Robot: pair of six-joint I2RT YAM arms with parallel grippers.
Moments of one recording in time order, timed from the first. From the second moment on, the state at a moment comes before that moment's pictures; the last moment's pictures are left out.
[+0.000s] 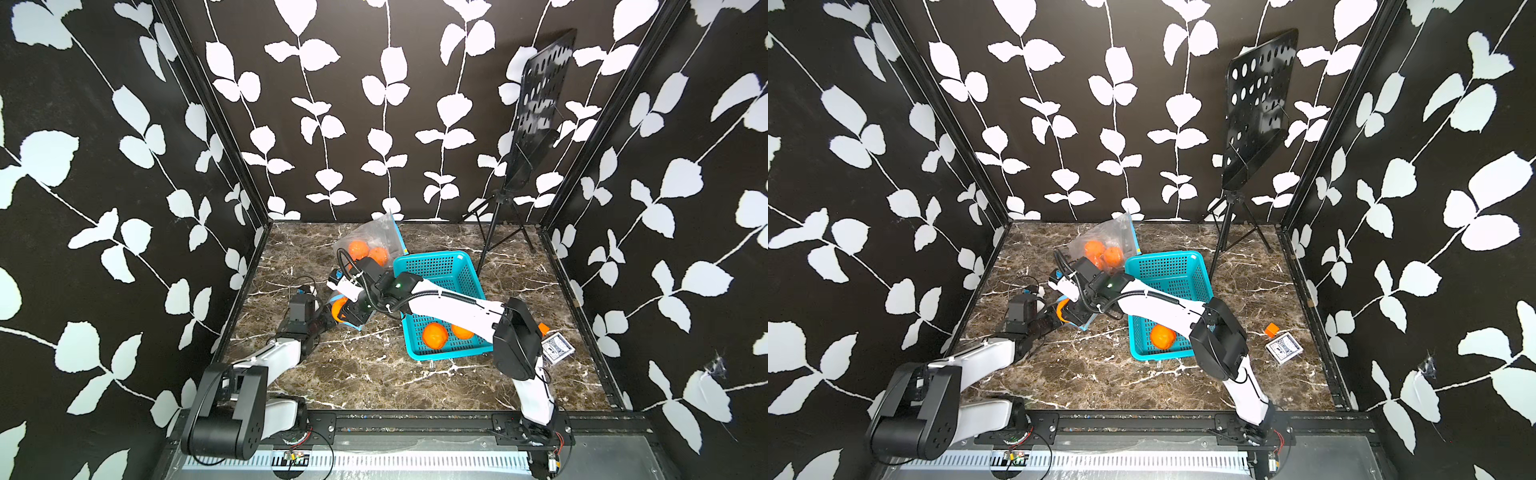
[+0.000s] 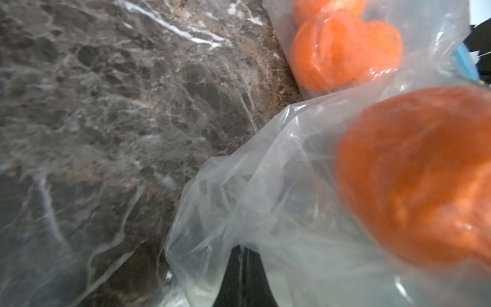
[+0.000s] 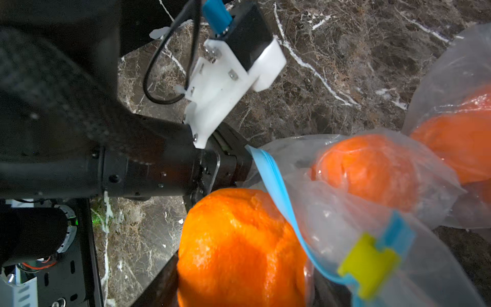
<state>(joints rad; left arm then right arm) -0.12 1.24 0.35 0.16 0.18 -0.57 1.02 2.06 1.77 -0.54 -0.21 -0.07</state>
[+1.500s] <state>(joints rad) -0.18 1.33 0.35 0.16 0.14 -0.58 1.00 2.27 1.95 -0.75 -0.14 0.03</state>
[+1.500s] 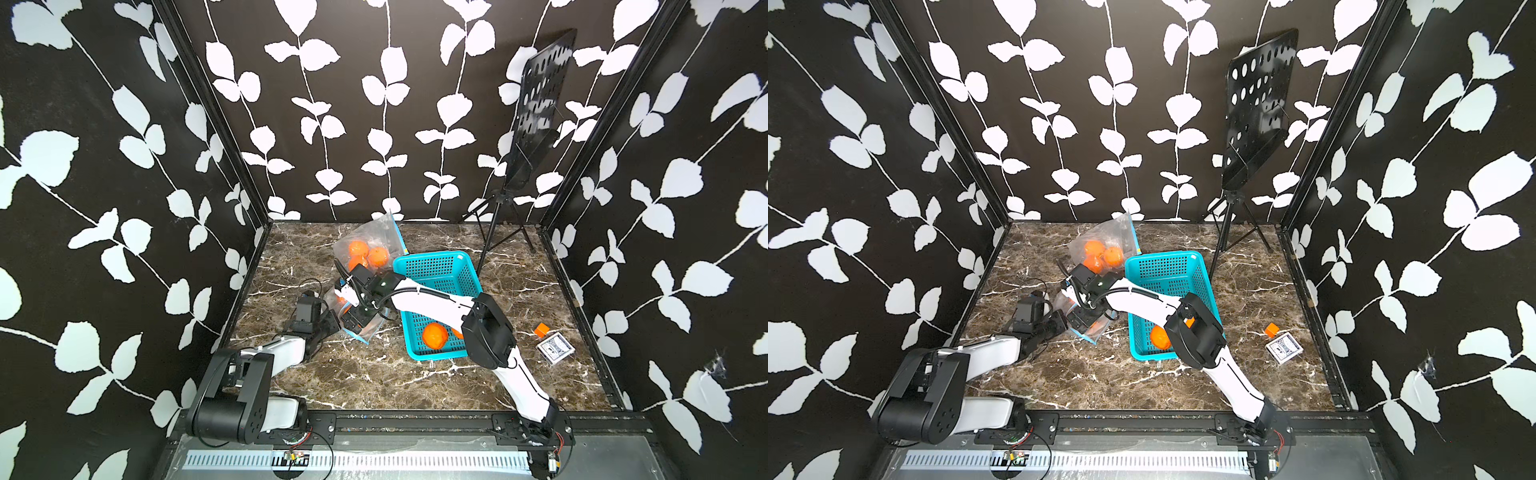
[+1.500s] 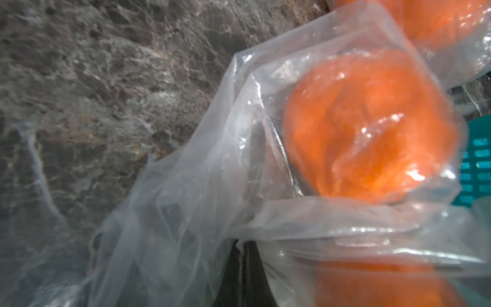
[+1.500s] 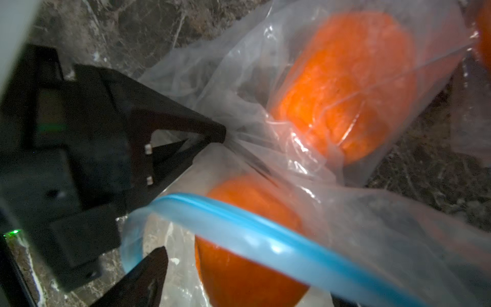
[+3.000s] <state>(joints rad) -0.19 1.38 0.38 0.18 0.13 -0.58 0.97 2.11 1.78 -0.69 -0.28 0.06</state>
